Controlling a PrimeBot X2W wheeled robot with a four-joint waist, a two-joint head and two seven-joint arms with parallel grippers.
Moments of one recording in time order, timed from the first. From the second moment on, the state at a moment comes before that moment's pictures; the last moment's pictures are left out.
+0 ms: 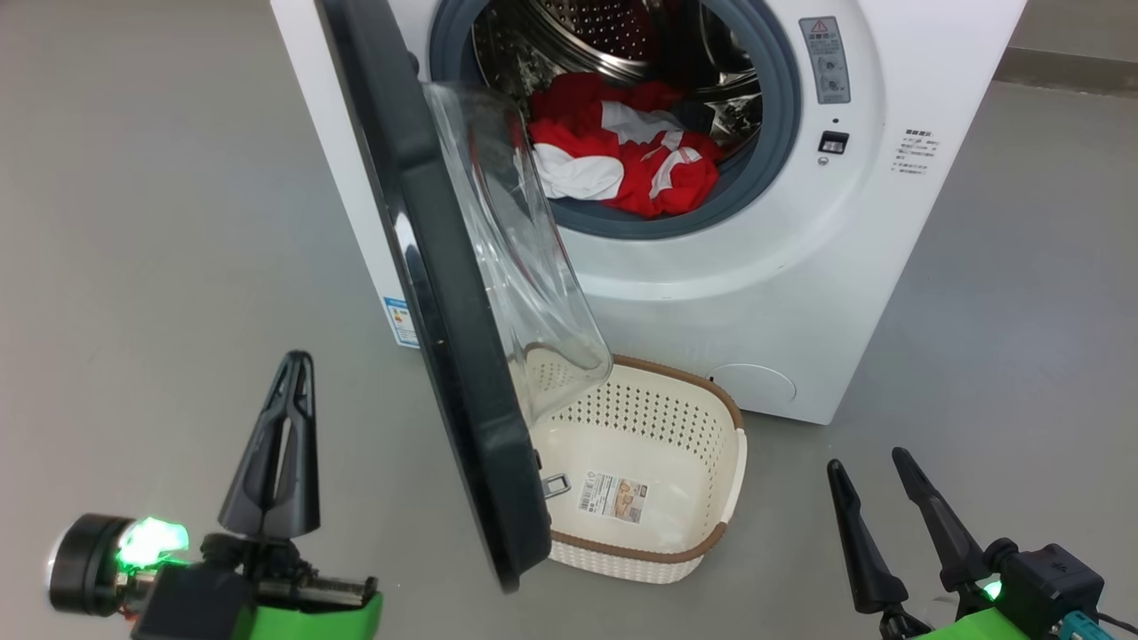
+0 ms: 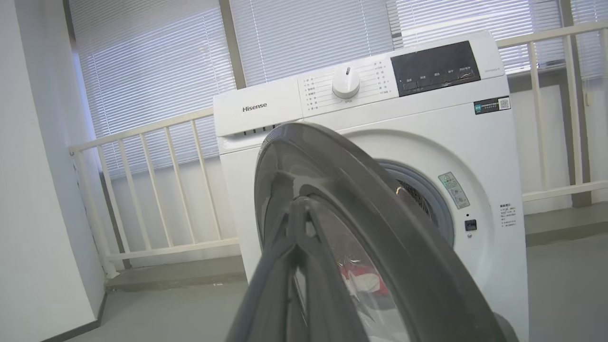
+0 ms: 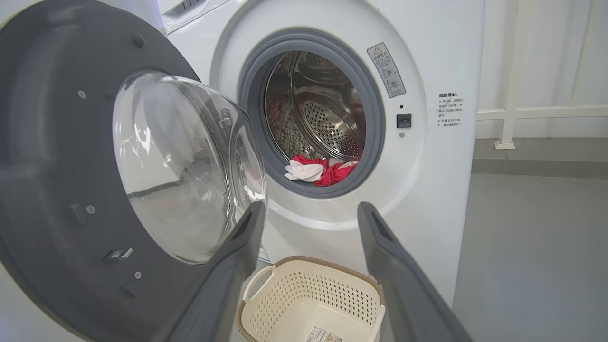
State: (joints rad) left arm -0.05 0.11 -0.20 -0.25 -0.06 0.08 -0.26; right arm 0.11 -0.05 0.04 -0.09 0.26 0.13 -0.20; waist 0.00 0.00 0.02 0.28
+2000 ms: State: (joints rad) left arm -0.13 0.09 -0.50 0.00 -0.10 -0.03 -0.18; right arm 0.10 -0.05 0.05 -0.10 0.27 0.13 -0.20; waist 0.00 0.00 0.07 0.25
